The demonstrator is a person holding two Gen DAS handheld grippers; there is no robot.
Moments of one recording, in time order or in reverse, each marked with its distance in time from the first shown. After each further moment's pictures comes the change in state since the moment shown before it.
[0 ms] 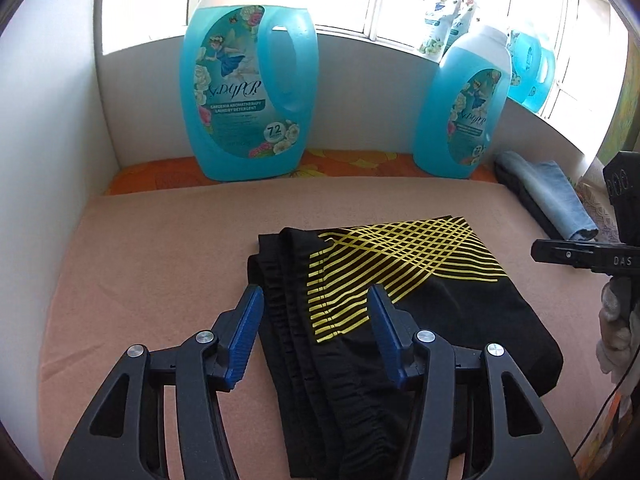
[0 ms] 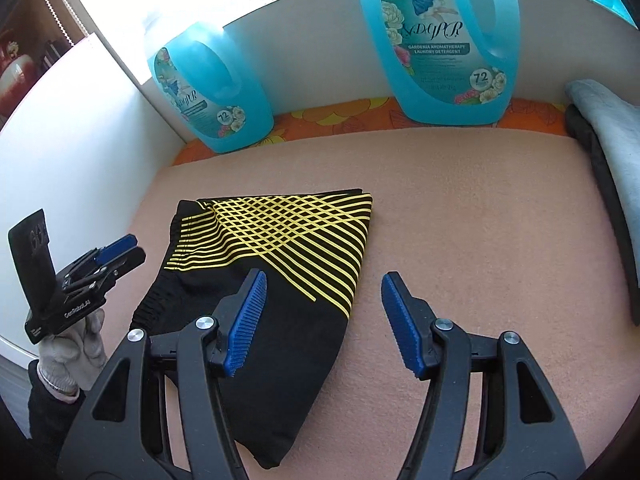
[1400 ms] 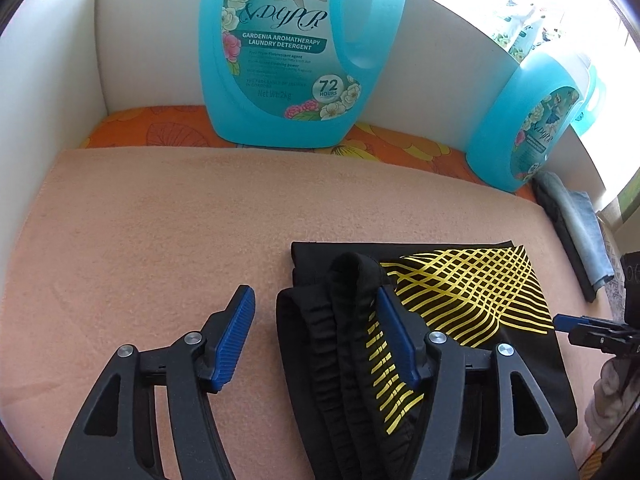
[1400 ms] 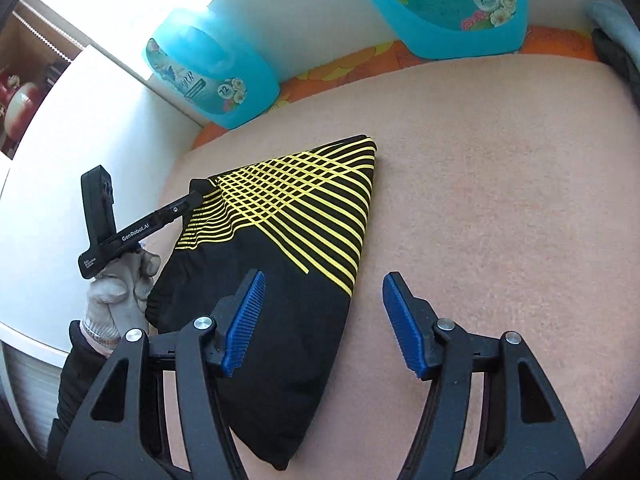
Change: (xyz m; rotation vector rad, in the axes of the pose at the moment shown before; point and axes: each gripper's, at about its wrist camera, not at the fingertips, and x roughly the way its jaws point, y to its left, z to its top) left arm 0.074 0.042 0.017 -0.161 0.128 -0.047; right arm 0.042 -0.038 -0.005 0.114 0.090 0.182
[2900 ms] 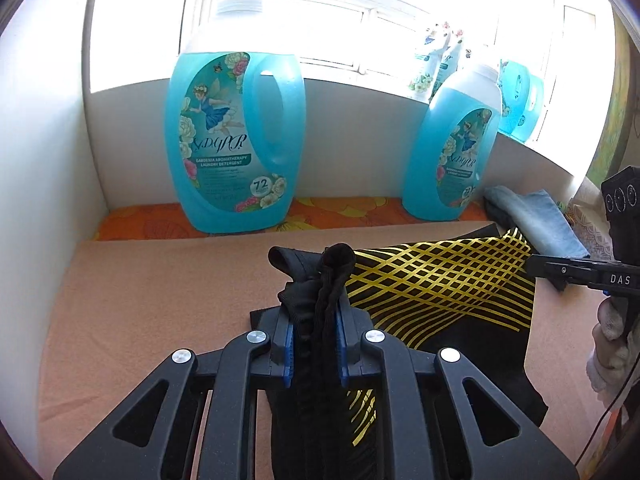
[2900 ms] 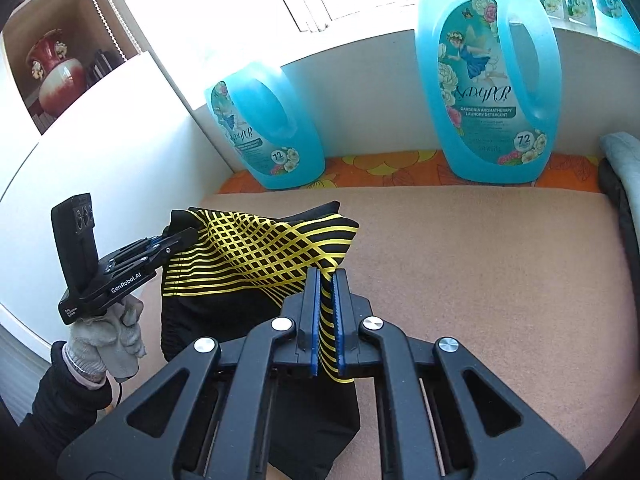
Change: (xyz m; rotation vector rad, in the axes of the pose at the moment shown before) left arm -0.074 -0.050 -0.013 0.163 -0.243 -0.016; right arm -0.041 0.055 0.003 -0.191 -0.200 -0.036
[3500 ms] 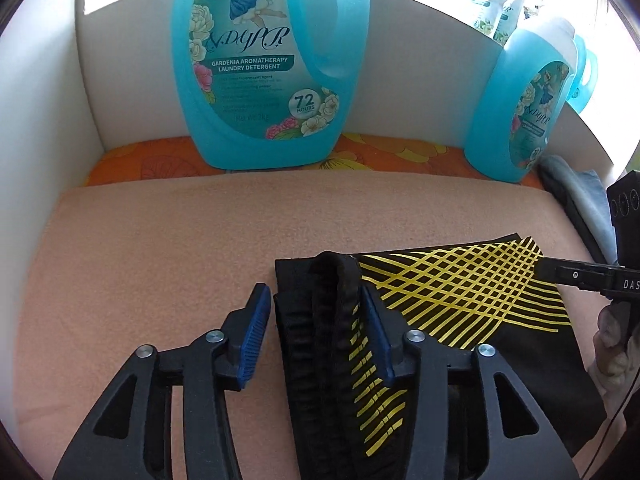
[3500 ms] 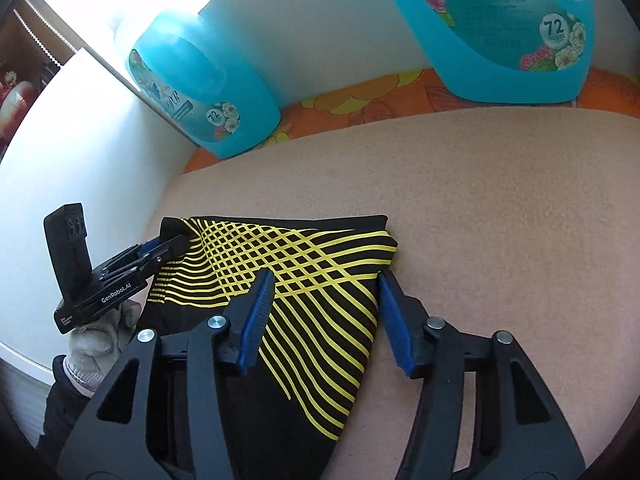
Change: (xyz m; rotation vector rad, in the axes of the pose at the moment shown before) left arm 0.081 0.033 -0.011 -0.039 0.186 0.095; right arm 0.091 -0.050 0.004 0.090 0.129 0.037
